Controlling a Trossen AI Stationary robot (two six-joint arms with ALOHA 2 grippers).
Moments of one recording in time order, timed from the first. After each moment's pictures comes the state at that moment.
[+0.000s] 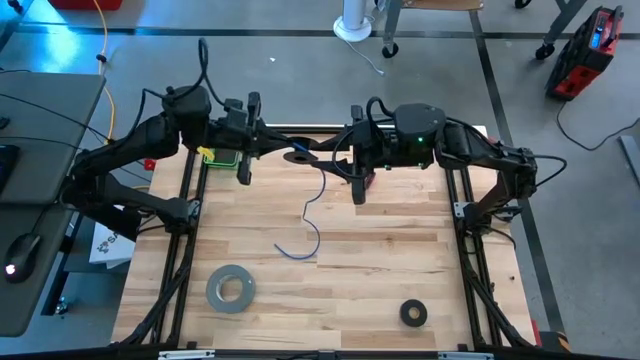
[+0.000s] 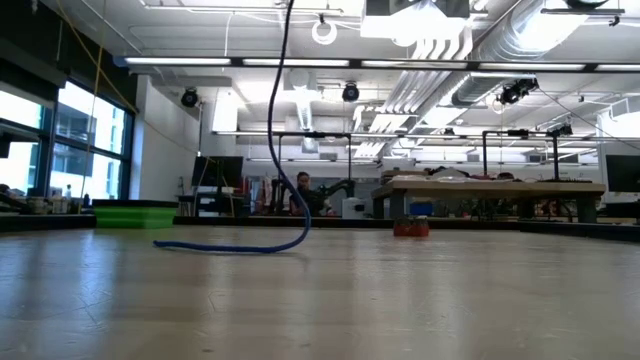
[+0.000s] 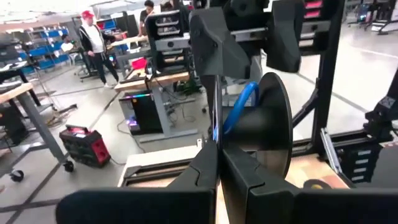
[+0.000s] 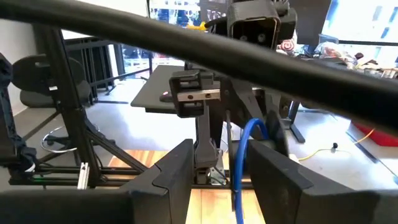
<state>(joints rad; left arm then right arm) 0.22 1.19 1.51 -0.40 0.24 0.20 0.05 1.64 2.06 -0.54 0.05 -0.05</state>
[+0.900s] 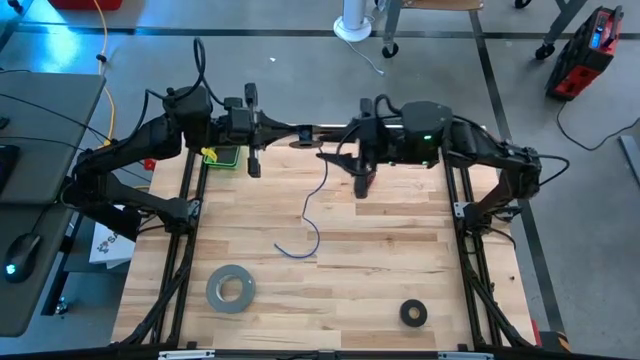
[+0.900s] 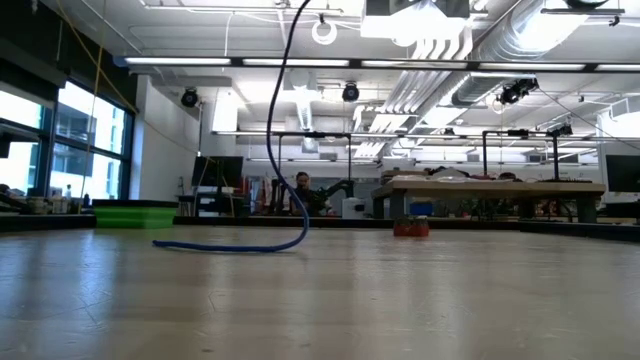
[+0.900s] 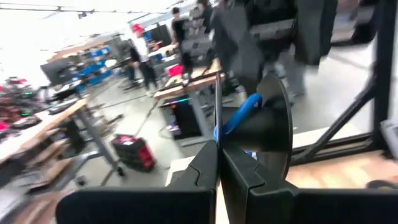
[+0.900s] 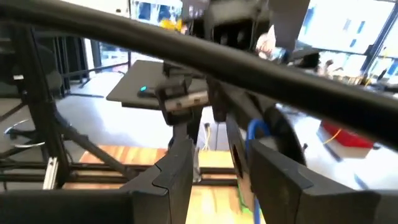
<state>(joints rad) 0.22 1.21 1.51 -0.35 0.08 0.34 0.05 1.61 2.06 -0.57 0.14 -0.13</state>
